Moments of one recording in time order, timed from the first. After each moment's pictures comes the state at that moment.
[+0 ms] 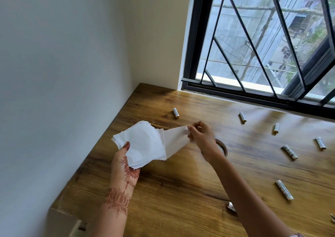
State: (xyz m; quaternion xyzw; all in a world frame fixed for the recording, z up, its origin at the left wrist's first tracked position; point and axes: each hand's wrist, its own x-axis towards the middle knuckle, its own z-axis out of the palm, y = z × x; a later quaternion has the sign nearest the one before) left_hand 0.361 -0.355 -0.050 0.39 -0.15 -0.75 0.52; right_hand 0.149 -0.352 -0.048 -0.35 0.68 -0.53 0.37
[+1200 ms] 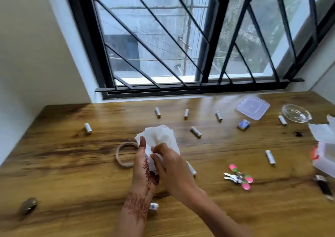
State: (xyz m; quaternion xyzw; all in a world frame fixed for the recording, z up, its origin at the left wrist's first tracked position) left_hand 0.109 -0.242 -0.027 0.30 -0.19 -0.89 0.30; right_hand 0.055 -0.173 -0.016 -0.52 0.76 -0.39 0.07
